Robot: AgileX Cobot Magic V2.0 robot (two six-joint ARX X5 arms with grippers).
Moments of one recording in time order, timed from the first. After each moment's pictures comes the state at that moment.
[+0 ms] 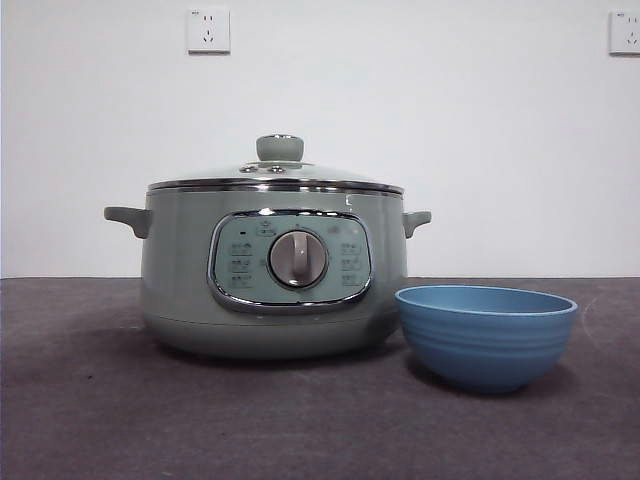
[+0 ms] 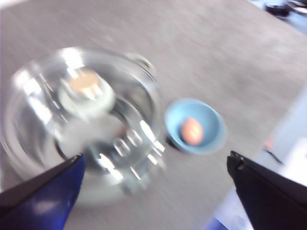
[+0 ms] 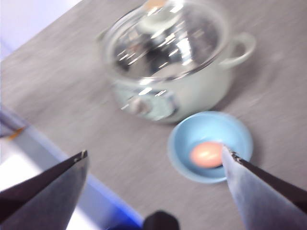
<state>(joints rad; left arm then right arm) -0.52 1.10 1.38 -0.93 0.31 0.04 0.52 0.60 0.89 -0.84 -0.25 0.08</state>
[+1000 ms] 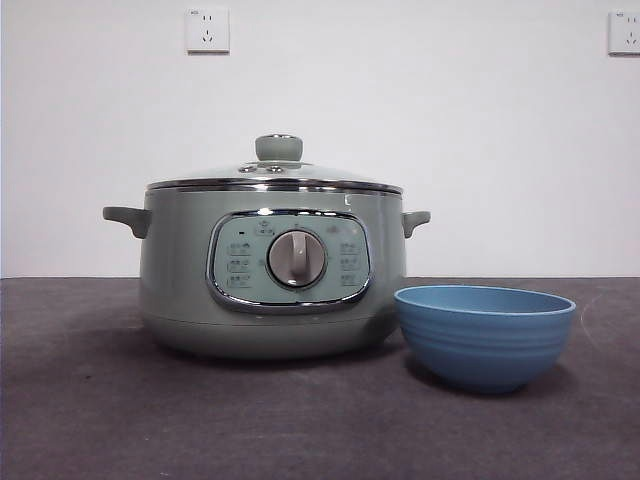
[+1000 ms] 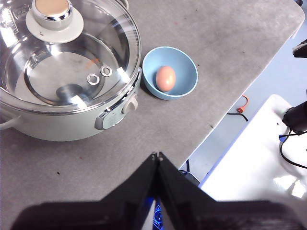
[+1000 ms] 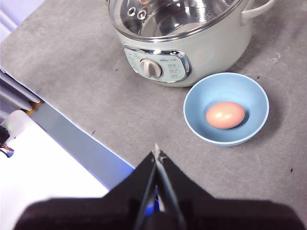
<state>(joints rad) -0.52 1.03 1.38 -1.16 0.34 0.03 0.52 0.60 0.89 -0.96 -0.29 0.10</state>
